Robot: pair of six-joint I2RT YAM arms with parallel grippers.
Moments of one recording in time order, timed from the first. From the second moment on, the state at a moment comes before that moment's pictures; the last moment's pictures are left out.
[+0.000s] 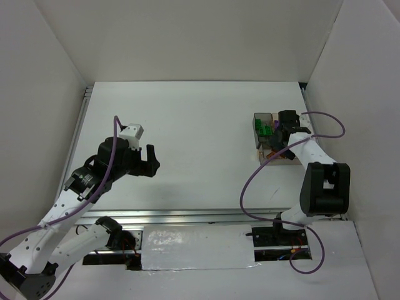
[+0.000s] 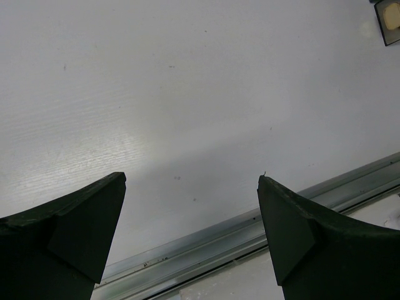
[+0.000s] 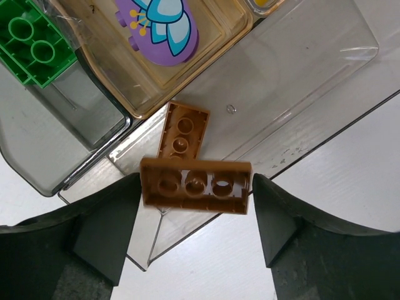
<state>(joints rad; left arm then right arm) -0.51 0.80 0.92 -0.72 -0.06 -0.32 -0.05 1.51 1.00 -0.55 0.33 0.59</state>
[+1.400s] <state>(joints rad) -0.38 0.62 1.20 -1.10 -0.59 -0.54 0.34 0.40 1.45 -1.12 0.33 0.47</state>
